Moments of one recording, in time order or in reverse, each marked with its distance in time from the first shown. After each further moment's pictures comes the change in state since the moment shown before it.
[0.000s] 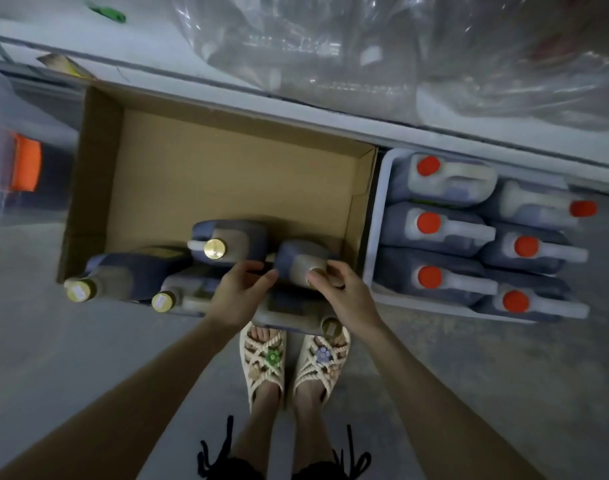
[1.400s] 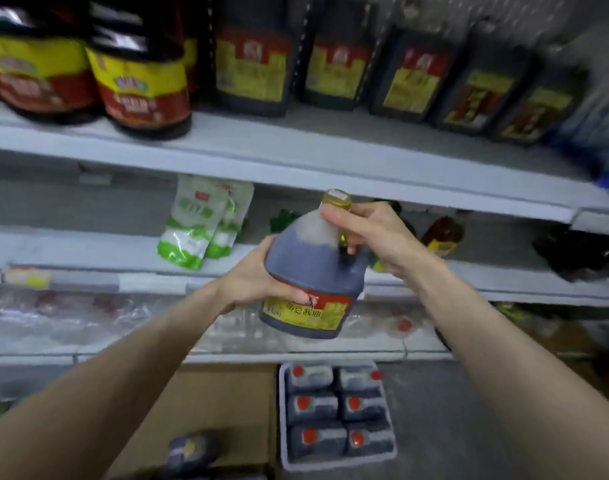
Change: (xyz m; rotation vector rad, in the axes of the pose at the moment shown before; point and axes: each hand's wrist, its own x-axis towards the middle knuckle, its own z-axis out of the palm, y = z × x) left_hand -0.357 0.465 -0.112 0.028 -0.433 0.832; right_hand -0.474 -0.450 -0.278 0.102 0.317 -0.731
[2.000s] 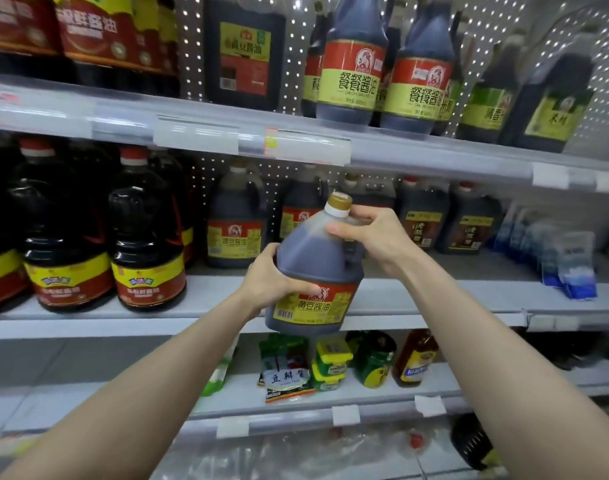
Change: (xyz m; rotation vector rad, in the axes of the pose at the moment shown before) left_hand 0.072 0.213 -0.017 0.173 0.272 0.246; right_hand 0.044 -0.170 -0.098 0.109 0.224 -0.301
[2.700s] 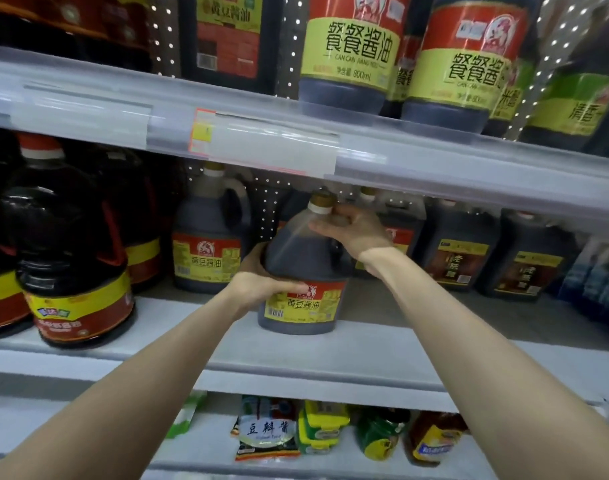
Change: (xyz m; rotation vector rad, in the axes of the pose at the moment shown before) left_hand 0.132 -0.026 0.035 -0.115 0.162 -0.083; right_hand 0.163 0.065 -0.023 -0.214 -0.122 -0.100
